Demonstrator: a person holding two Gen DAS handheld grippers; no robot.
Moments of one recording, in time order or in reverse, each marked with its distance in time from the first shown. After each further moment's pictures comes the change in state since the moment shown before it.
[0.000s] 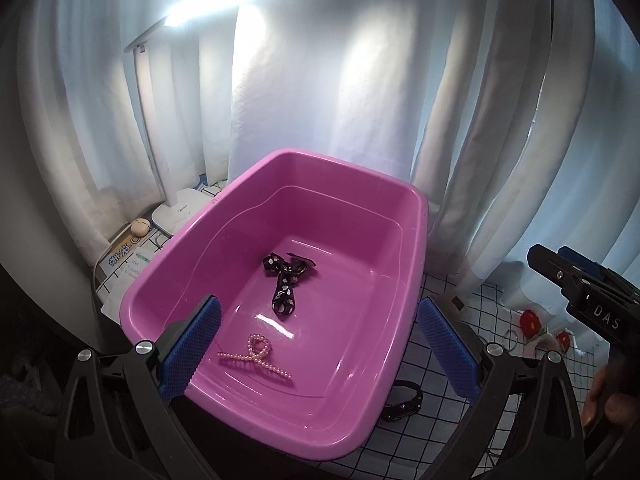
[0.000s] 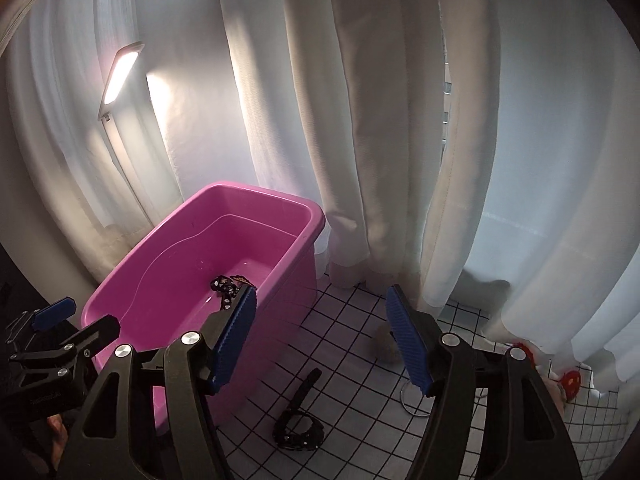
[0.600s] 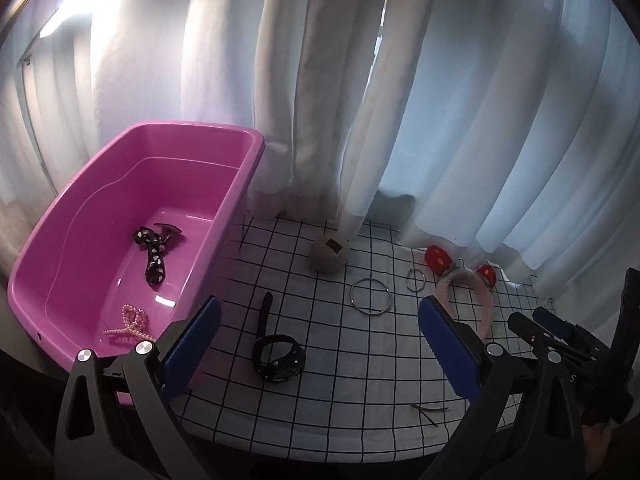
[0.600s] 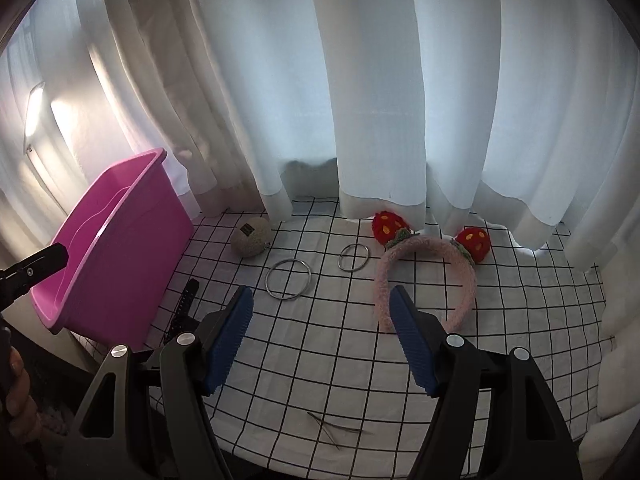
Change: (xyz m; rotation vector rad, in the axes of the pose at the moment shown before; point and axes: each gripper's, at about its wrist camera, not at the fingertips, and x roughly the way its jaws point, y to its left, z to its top) left arm 0.008 -0.111 -0.062 0.169 0.100 -0.301; right arm -0.066 -0.131 -0.162 0.279 0.085 -0.202
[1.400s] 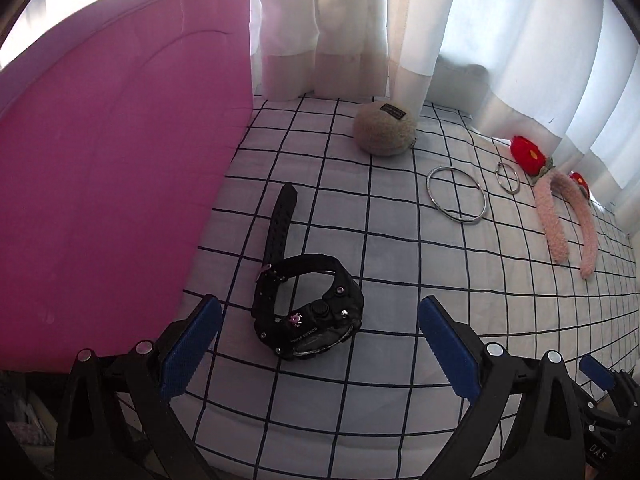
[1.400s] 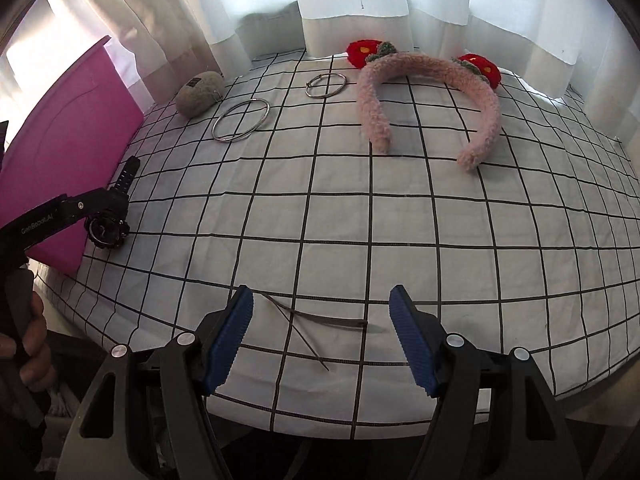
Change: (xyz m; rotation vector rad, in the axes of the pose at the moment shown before) left arm 0.154 0.022 -0.084 0.069 0.215 0.168; right arm 0.094 -0.014 -0.118 0.068 0.242 -0.044
